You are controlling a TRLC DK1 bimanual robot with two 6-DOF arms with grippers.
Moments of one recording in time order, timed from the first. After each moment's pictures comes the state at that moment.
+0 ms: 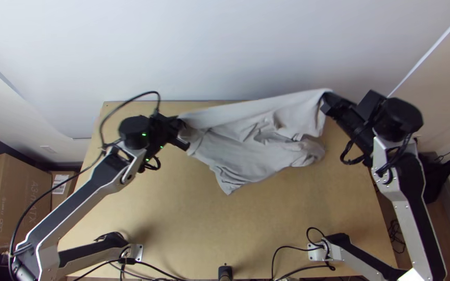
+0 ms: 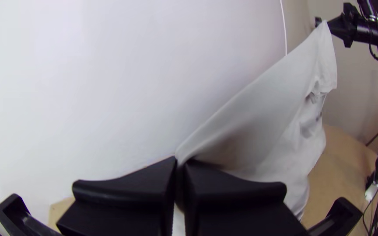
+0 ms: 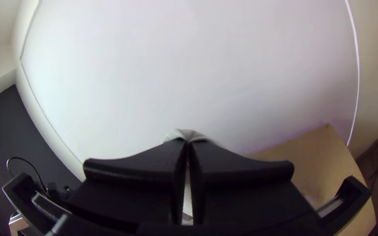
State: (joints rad) left arm -0.49 1.23 1.15 -0.13 -0.15 0.16; right arm 0.24 1.10 1.39 -0.38 -0.09 0.49
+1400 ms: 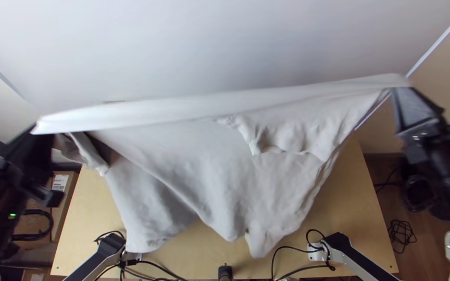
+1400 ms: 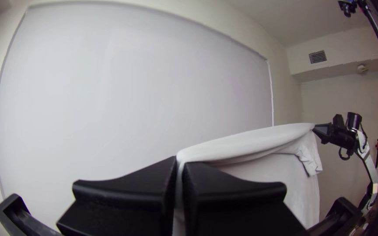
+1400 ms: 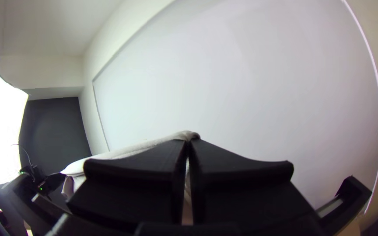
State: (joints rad) left arm -0.38 0.69 1.57 -0.56 -0.07 -0.04; right arm 0.39 0.91 1.72 -0.49 -0.09 0.41
